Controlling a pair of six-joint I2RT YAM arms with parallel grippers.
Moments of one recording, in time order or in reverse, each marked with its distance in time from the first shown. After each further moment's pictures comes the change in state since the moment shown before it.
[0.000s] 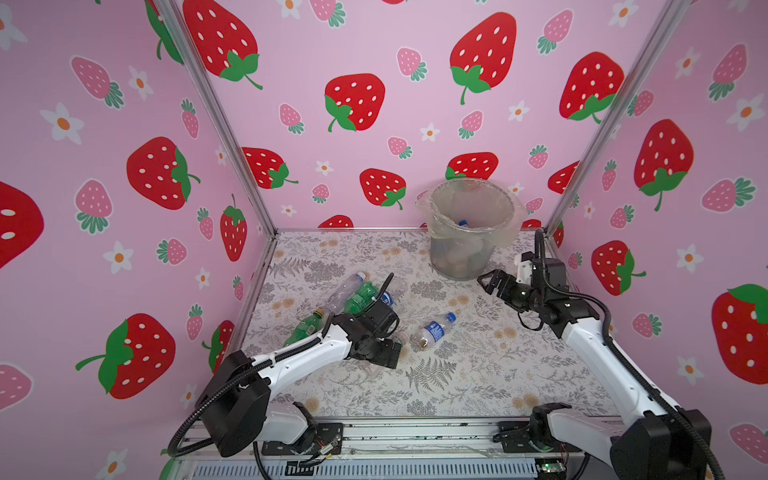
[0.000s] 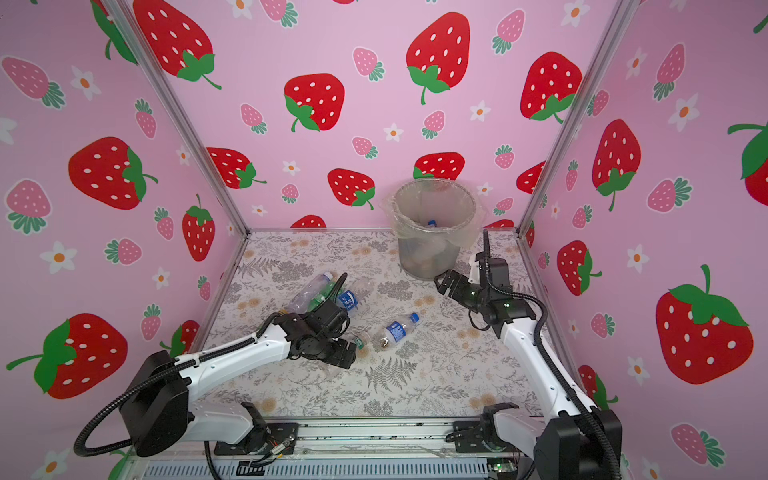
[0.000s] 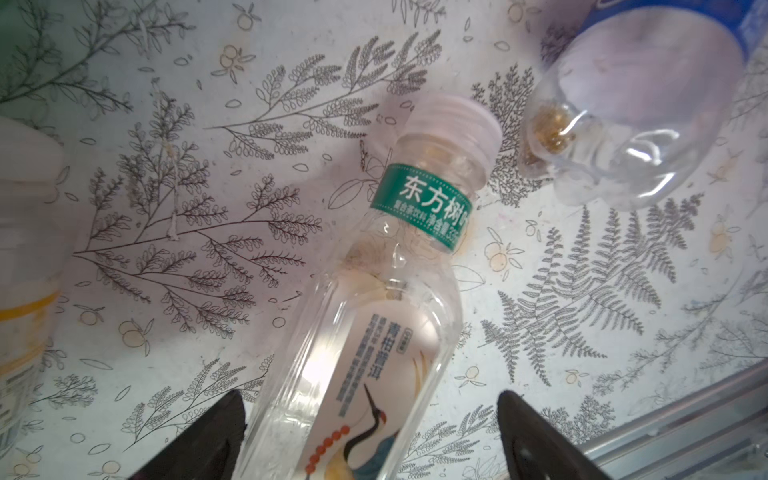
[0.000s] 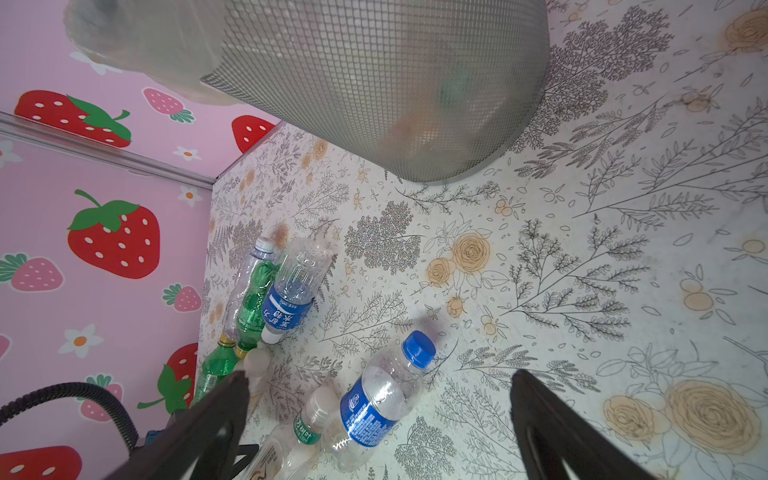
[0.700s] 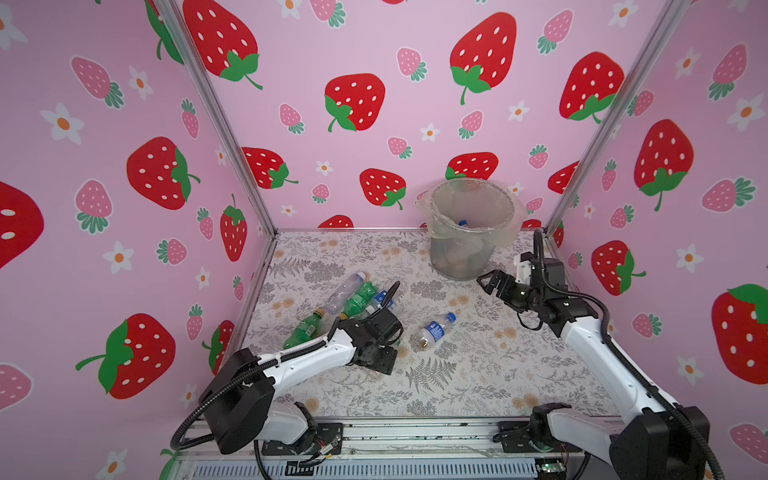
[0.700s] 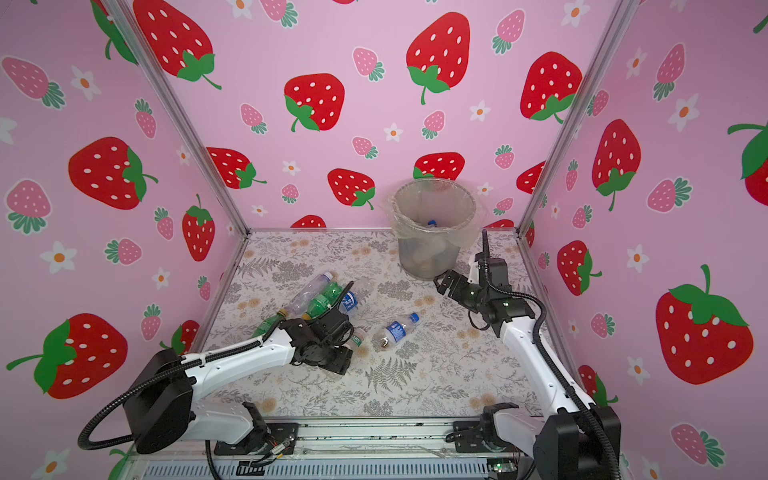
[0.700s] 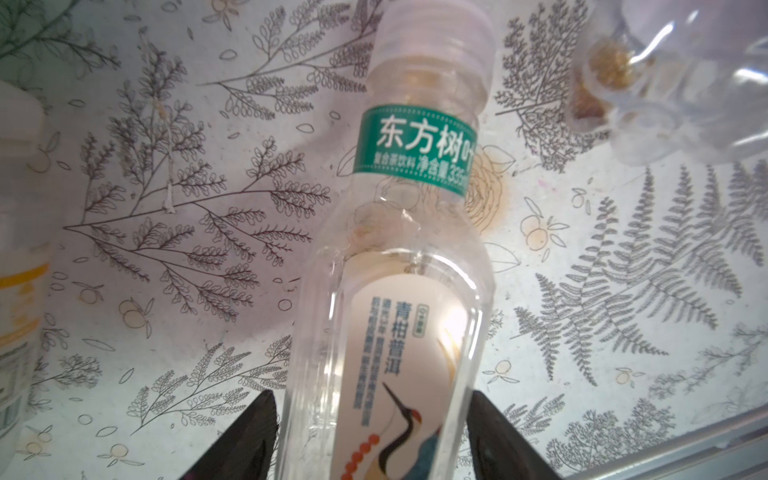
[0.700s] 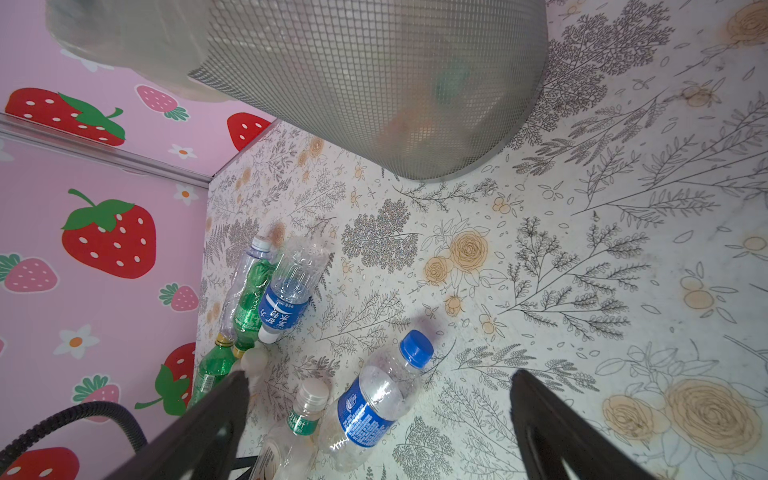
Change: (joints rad) left arm -0.054 0.018 -0.029 -0.010 -0.061 -0.019; right arm 0.000 0.012 0.000 0.000 0.000 -0.001
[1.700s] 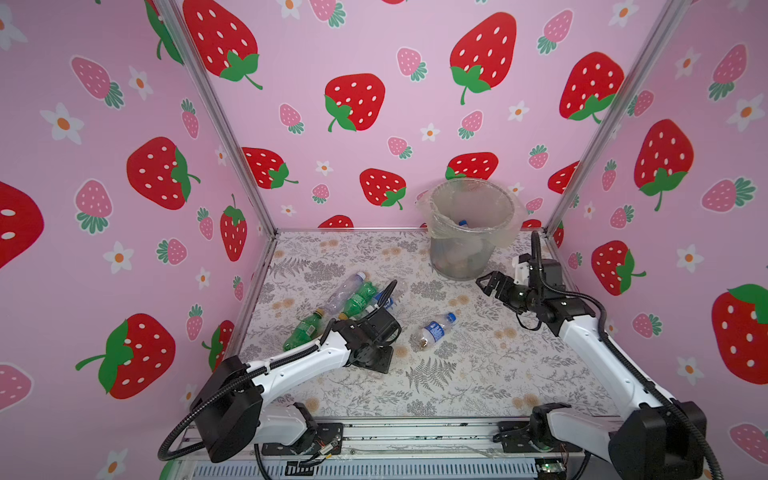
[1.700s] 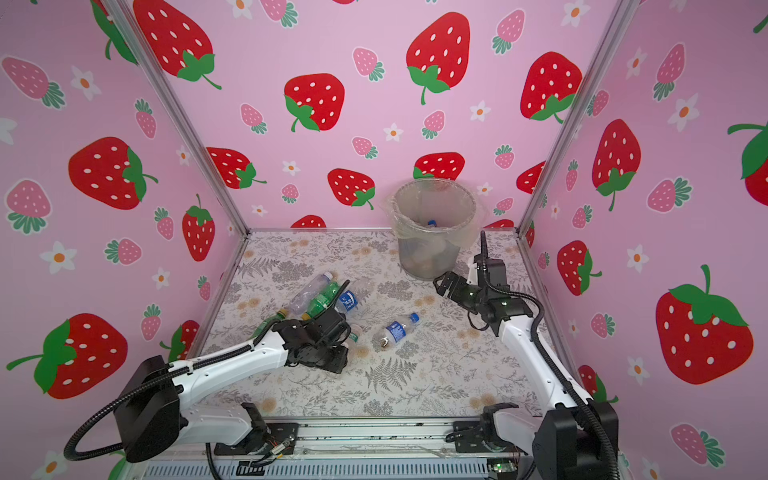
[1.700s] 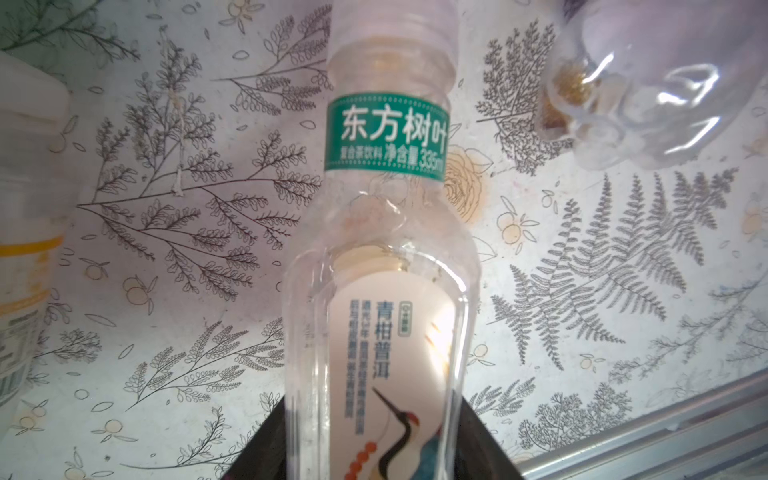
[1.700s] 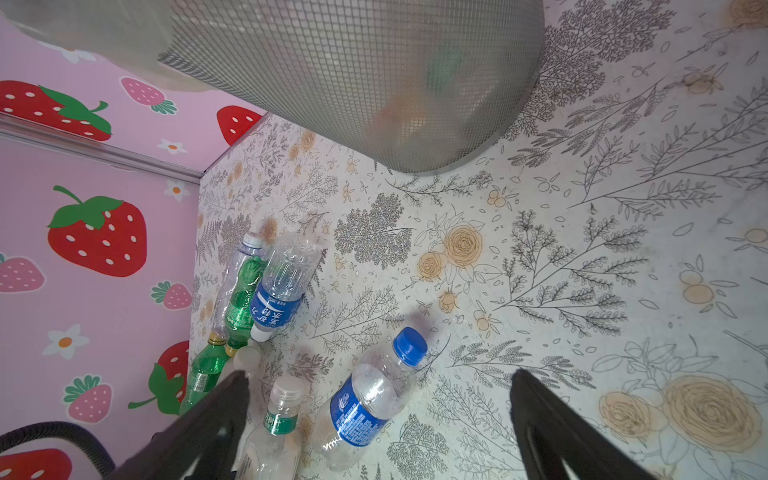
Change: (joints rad) left arm -0.005 -0.065 0.009 -0.034 0.014 -0.050; right arm 0.000 0.017 -0.016 0.006 0.000 -0.004
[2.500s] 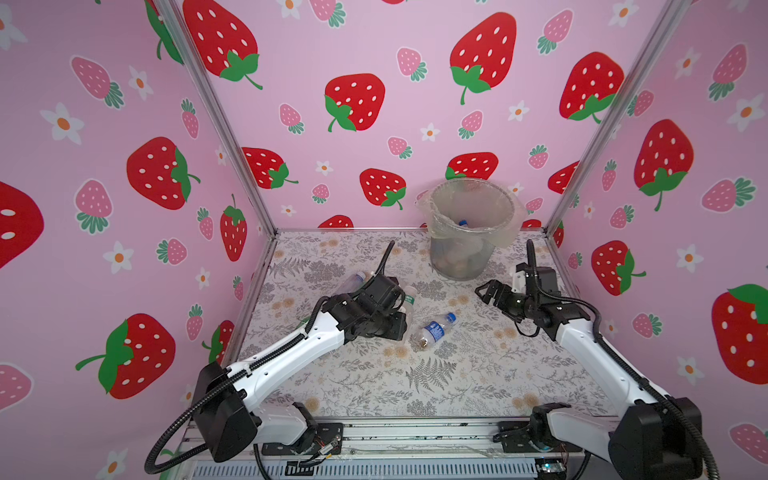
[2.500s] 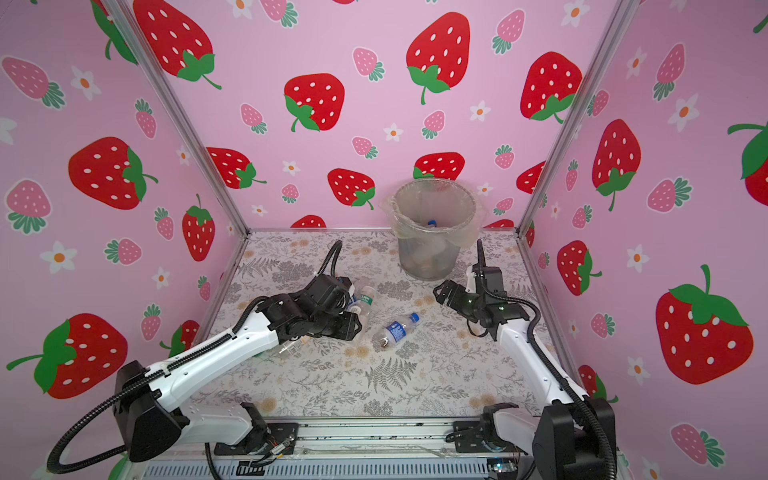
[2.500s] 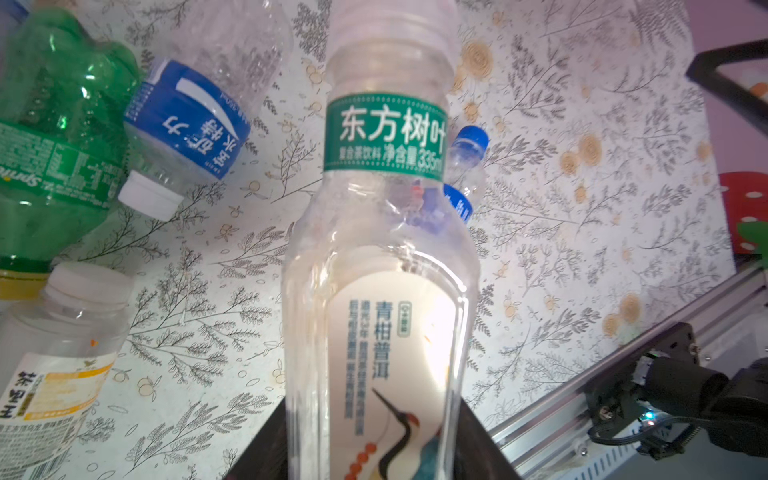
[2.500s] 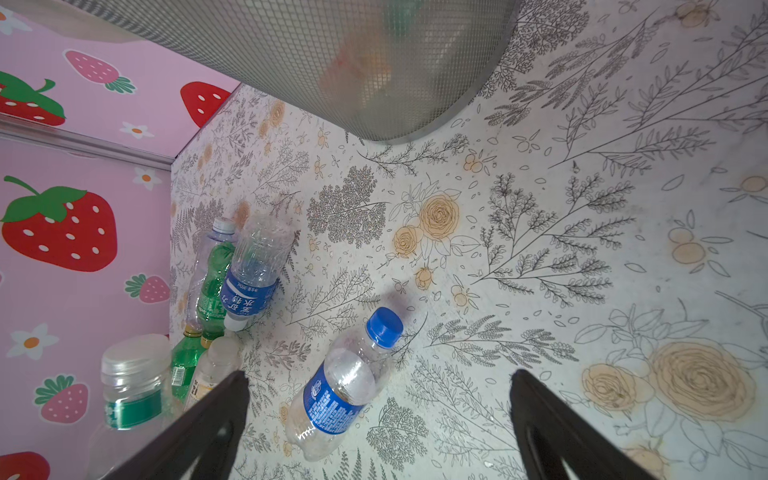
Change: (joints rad) left arm 0.046 0.028 0.344 -0.031 0.062 0.023; right arm 0.001 0.001 -0.070 0.009 0.011 -0.001
